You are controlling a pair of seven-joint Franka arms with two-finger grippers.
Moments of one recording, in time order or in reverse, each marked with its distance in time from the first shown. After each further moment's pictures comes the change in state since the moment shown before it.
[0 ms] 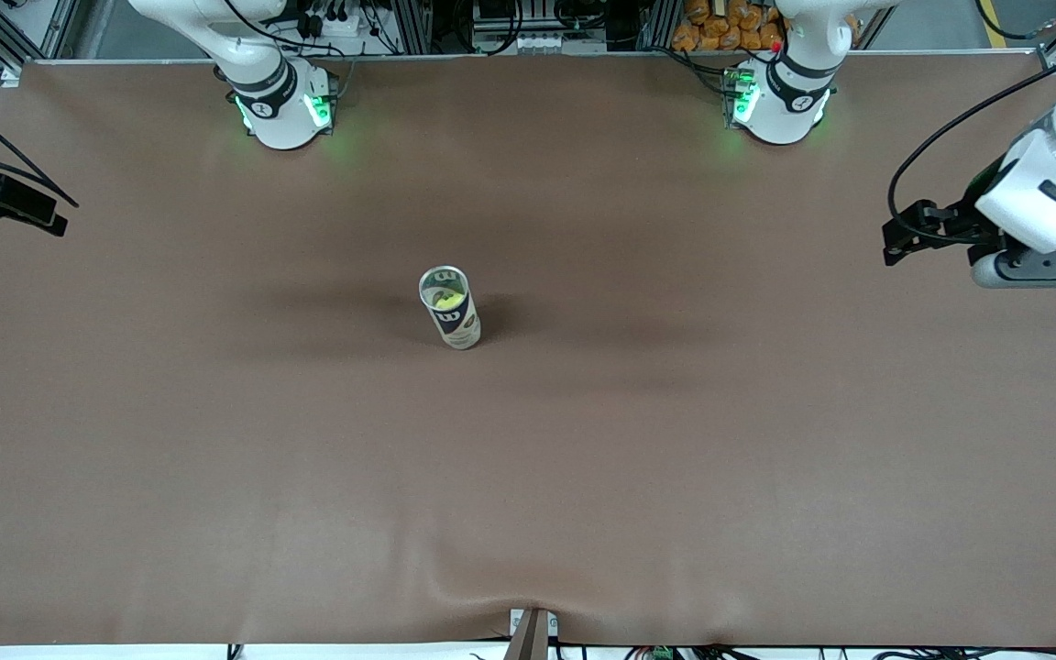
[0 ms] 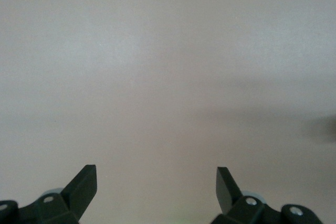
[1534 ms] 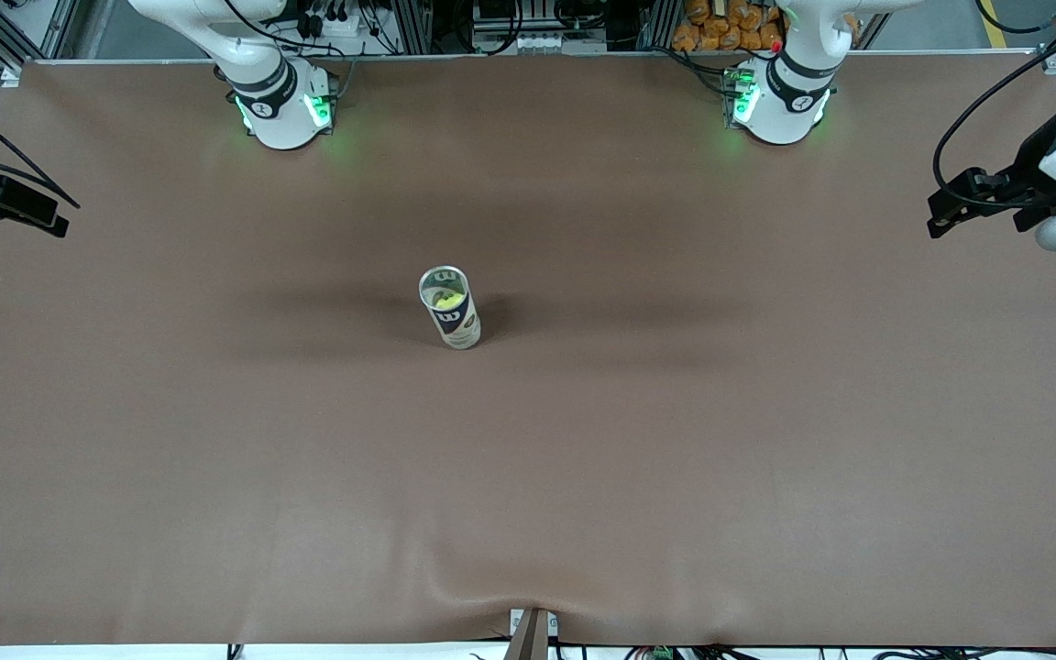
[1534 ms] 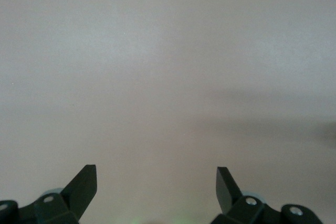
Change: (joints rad) left arm -0.193 -0.102 0.283 -0.077 -0.015 -0.011 0.014; right arm -0.001 0.000 -0.002 -0.005 0.000 0.004 0.000
